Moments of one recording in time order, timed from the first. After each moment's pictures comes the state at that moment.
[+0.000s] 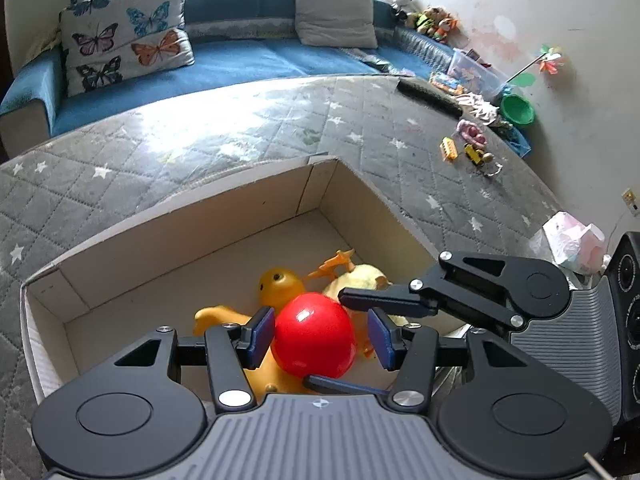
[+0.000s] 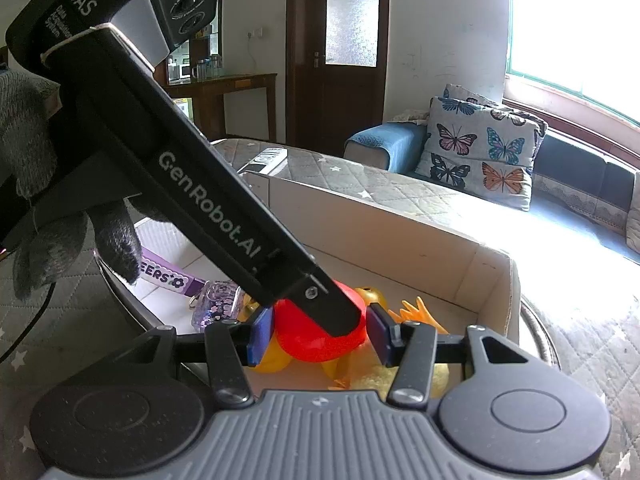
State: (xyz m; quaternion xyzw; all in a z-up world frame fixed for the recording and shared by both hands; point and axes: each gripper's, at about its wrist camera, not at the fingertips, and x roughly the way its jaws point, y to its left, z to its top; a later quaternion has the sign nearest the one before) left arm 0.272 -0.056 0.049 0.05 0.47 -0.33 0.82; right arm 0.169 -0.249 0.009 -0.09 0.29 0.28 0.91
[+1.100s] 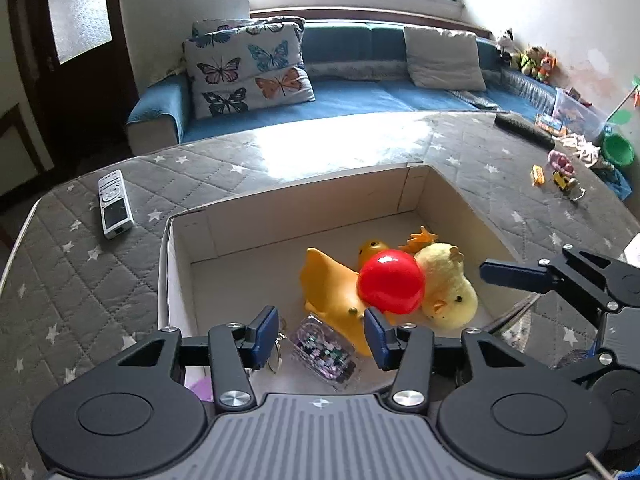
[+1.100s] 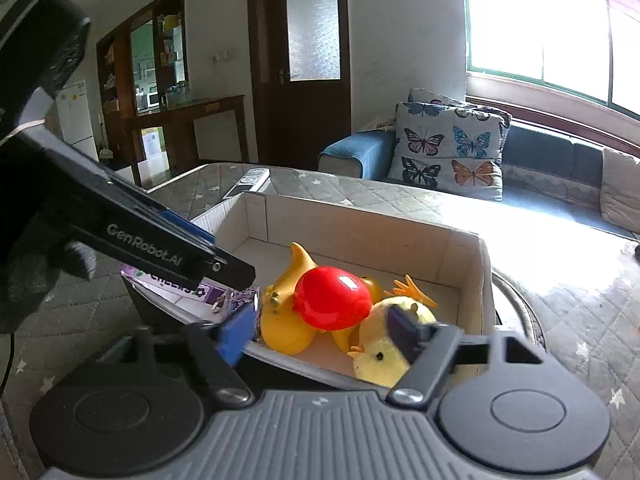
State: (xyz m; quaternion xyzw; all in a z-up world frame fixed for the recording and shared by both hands) left arm 0.186 -0.028 0.063 0.06 0.41 -0.15 0.90; right arm 0.124 -0.253 0.026 -0.04 0.28 0.23 0.93
